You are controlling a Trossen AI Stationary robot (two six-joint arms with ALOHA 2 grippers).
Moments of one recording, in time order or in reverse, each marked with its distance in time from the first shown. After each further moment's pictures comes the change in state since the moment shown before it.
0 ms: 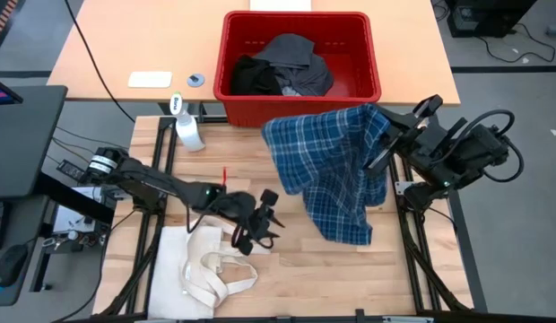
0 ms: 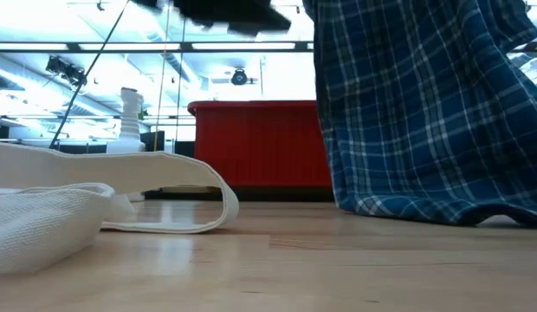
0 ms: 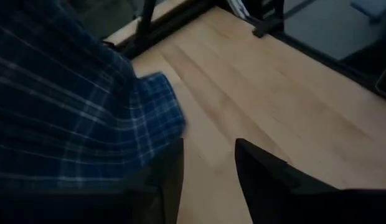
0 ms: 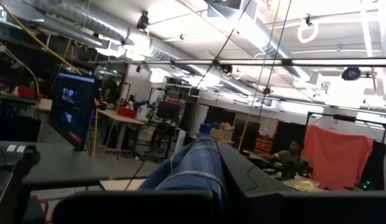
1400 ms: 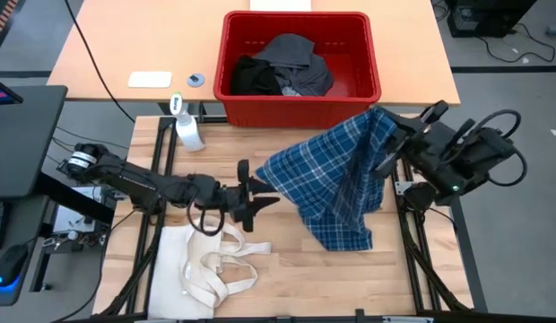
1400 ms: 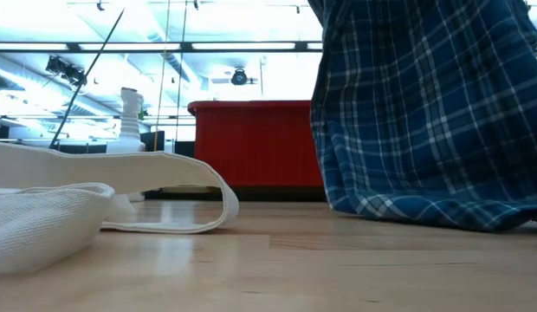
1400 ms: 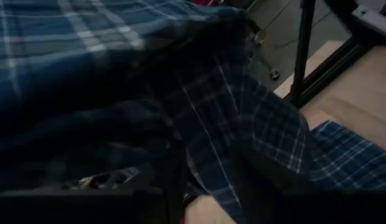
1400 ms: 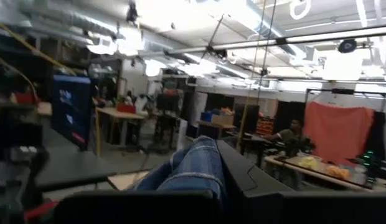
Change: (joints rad) left arm -0.023 -0.215 -0.131 0.446 -0.366 0.451; right arm 0.085 0.009 0.000 0.142 0.116 -0.041
